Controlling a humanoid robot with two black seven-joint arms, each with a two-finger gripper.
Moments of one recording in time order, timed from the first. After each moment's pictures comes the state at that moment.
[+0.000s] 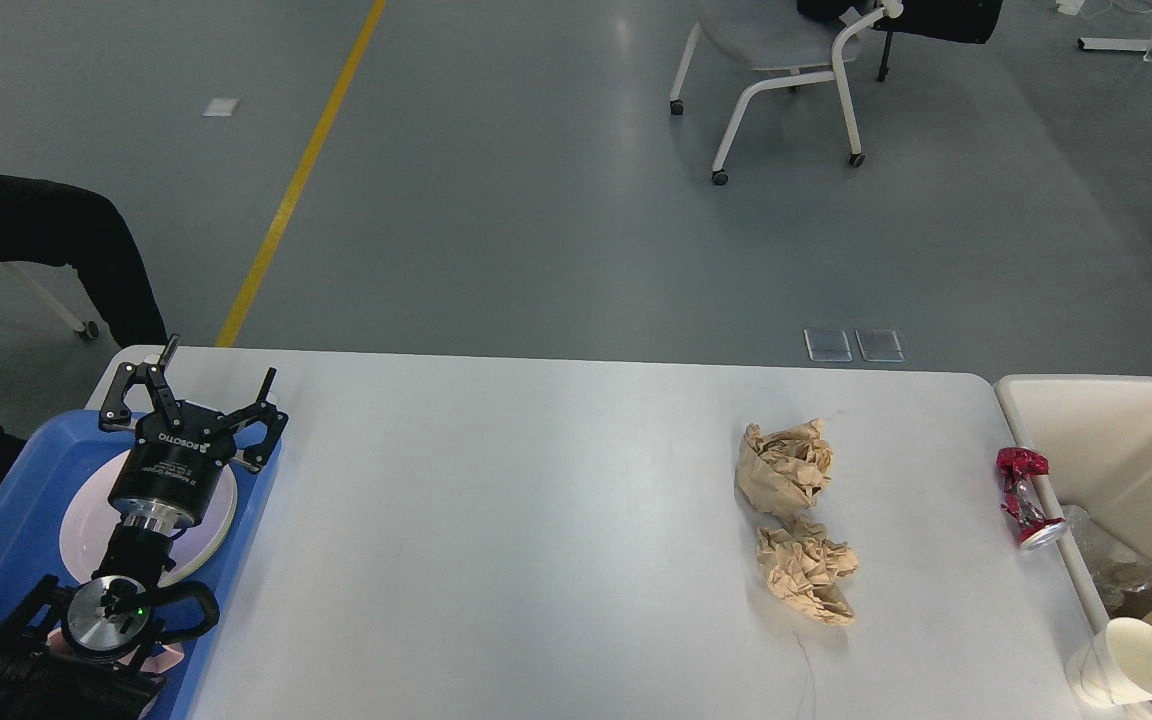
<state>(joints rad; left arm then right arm) -0.34 0.16 -1.43 -0.63 0.10 -0.71 -0.11 1.53 -0.69 -1.28 0.70 -0.12 0.45 -0.17</state>
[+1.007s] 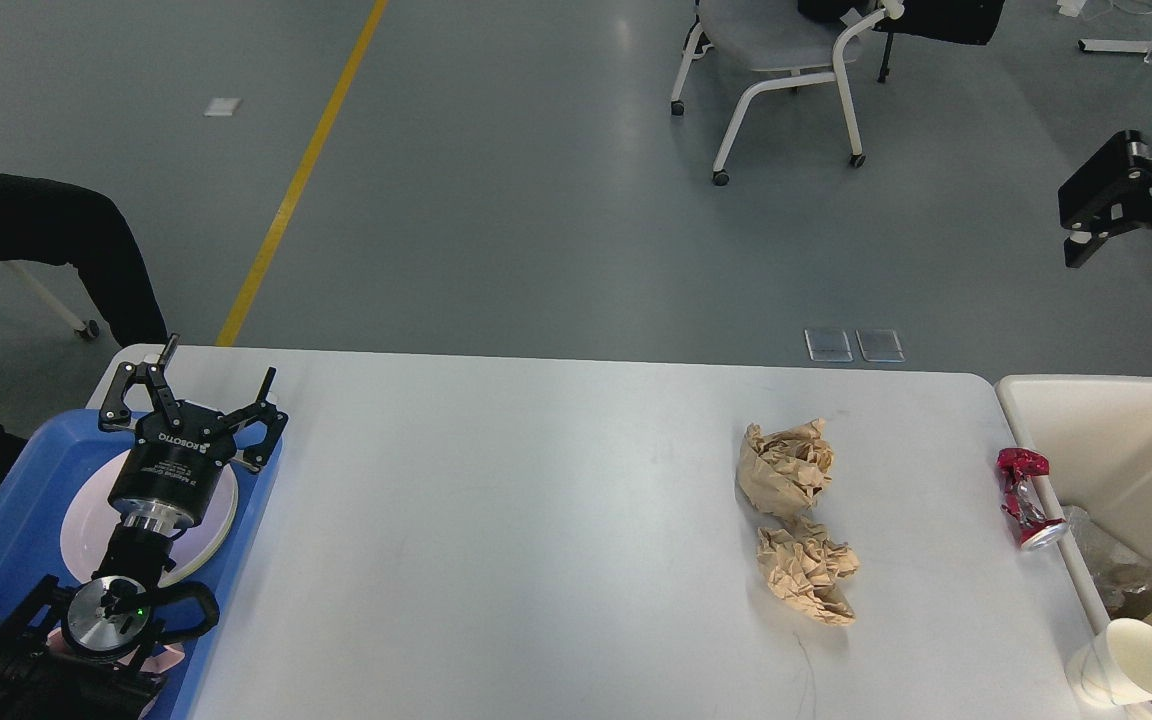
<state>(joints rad) -0.34 0.16 -1.43 -0.63 0.10 -0.71 -0.11 2.48 -0.52 -1.41 1.27 -0.07 0.96 -0.28</state>
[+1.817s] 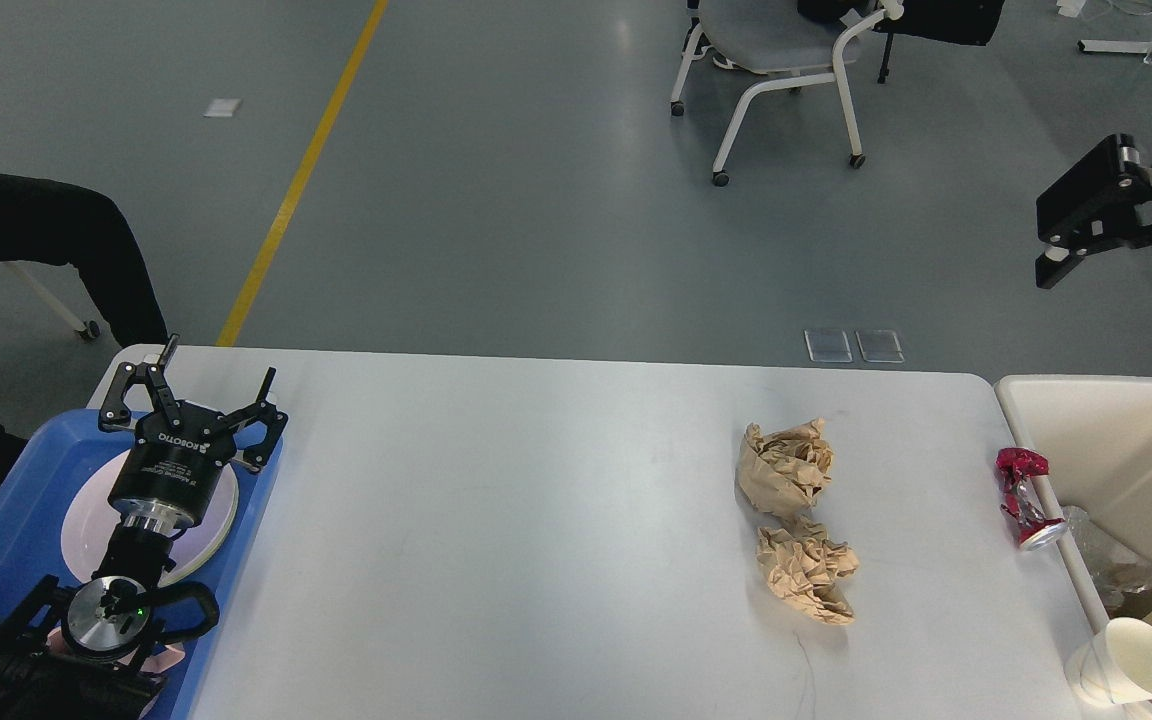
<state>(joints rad) -0.34 0.16 -1.43 -0.63 0.10 -0.71 -0.11 2.64 -0.48 -1.52 1.45 0.06 0.96 -0.28</state>
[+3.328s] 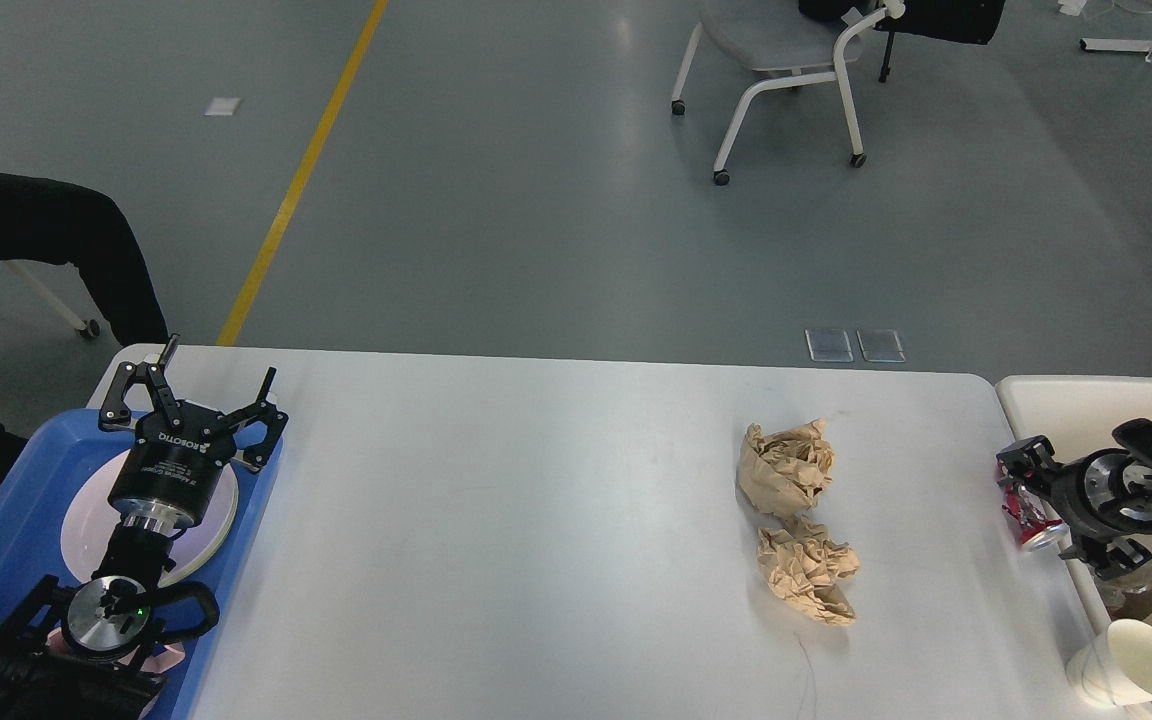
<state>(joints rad) -0.34 0.16 -1.43 -0.63 0.10 -0.71 -0.11 0.94 -0.41 -0.84 0.28 0.33 0.42 -0.29</state>
